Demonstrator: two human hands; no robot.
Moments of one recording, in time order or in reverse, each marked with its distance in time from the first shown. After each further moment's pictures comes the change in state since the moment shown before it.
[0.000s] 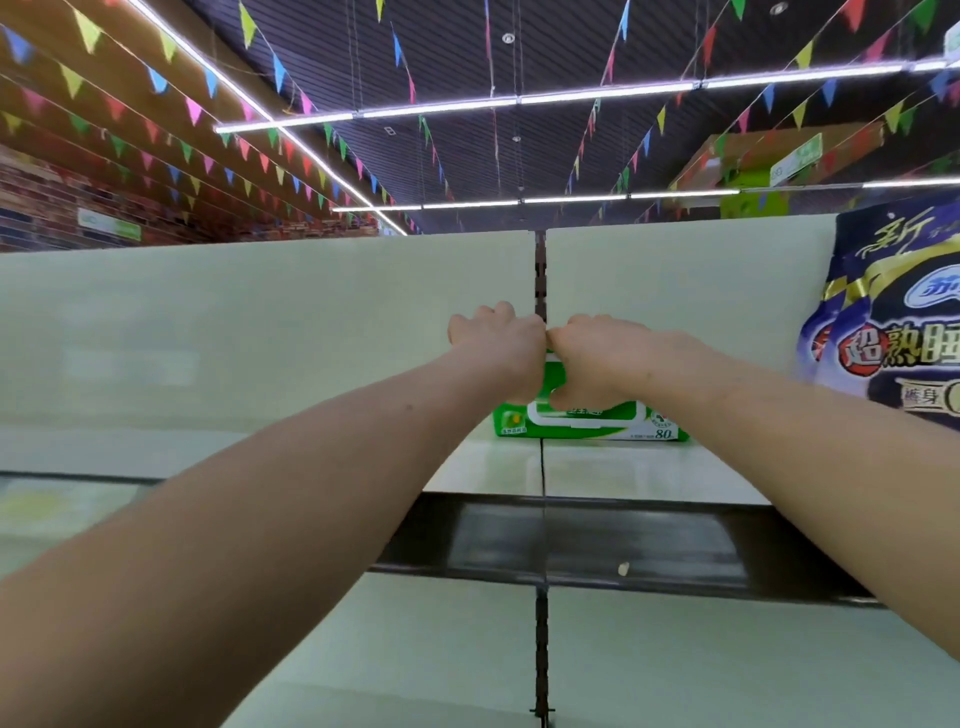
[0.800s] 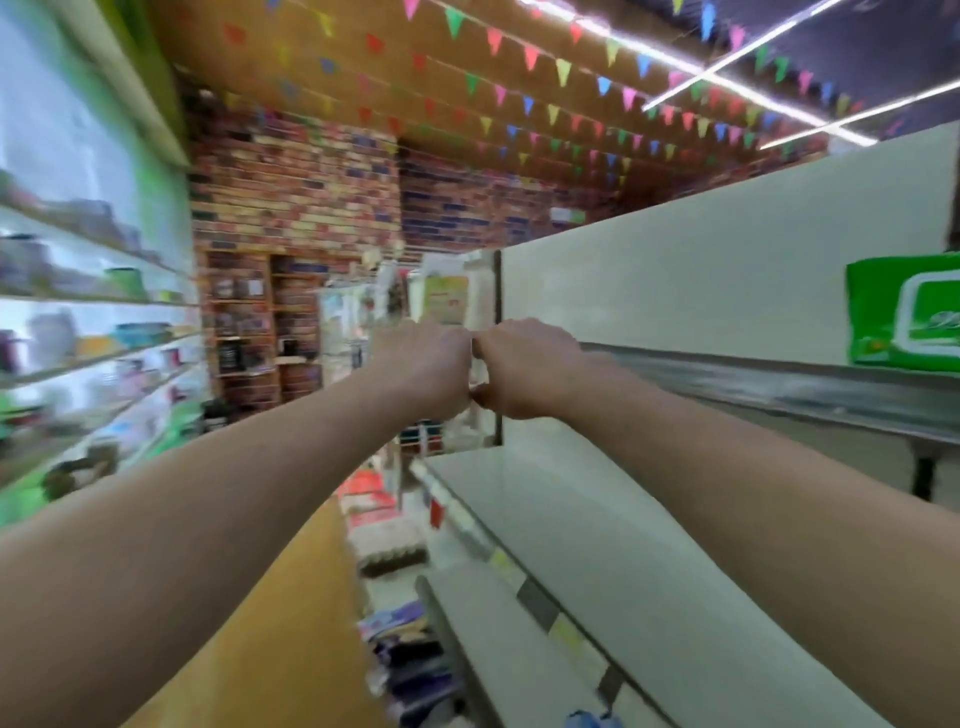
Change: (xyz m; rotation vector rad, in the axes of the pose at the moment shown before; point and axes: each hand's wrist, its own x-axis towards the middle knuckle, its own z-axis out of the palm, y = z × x) left_hand -0.319 -0.061 -0.114 0.493 -0.272 -0.830; right_hand -0.178 -0.193 -0.058 0.572 0.357 -0.950
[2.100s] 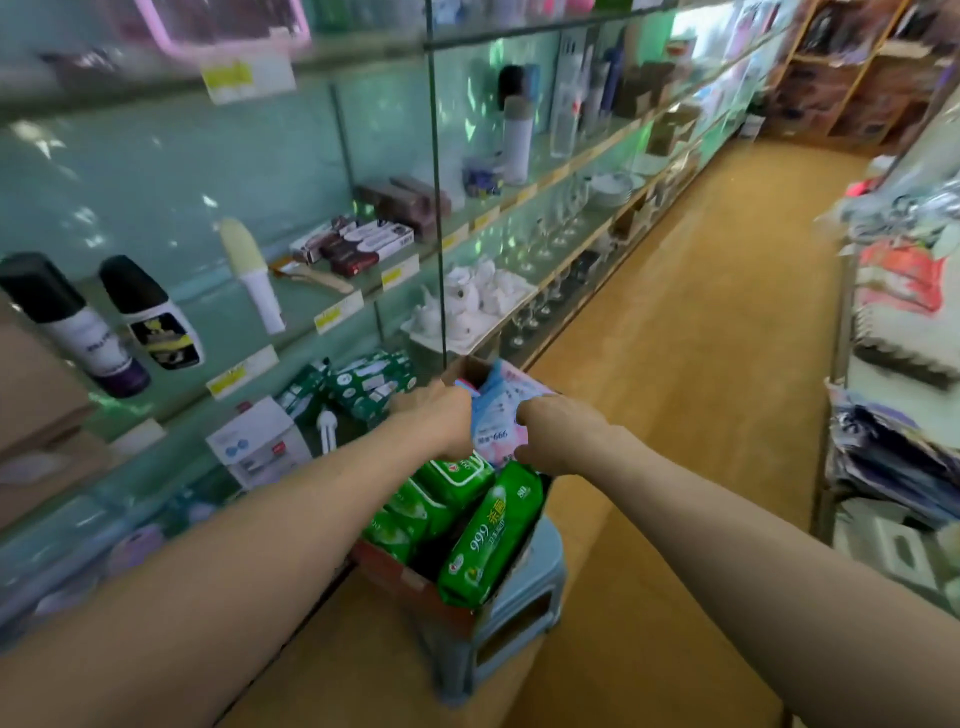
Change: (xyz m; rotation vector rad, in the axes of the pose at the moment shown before) left_hand -0.652 -0.273 0.108 -0.111 -0.873 -1.143; right_hand -0.292 -0.579 0.118 0.284 -0.709 -1.043
